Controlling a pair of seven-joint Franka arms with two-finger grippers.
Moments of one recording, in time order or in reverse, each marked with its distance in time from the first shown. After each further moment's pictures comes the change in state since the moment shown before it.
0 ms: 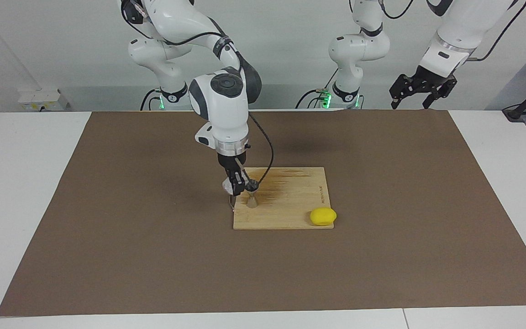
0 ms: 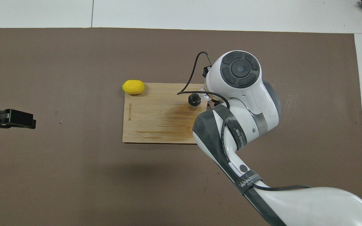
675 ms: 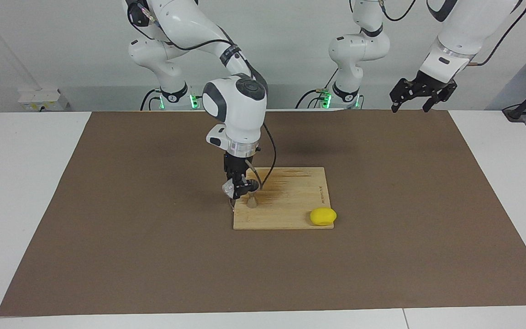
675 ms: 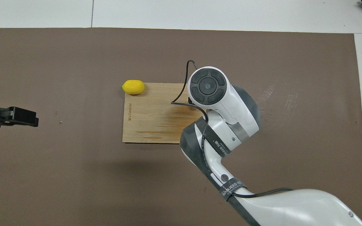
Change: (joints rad) left arm 0.004 0.020 -0.011 0.004 0.000 0.008 0.006; right arm 0.069 0.029 0.002 -0.008 -0.186 0.006 0.098
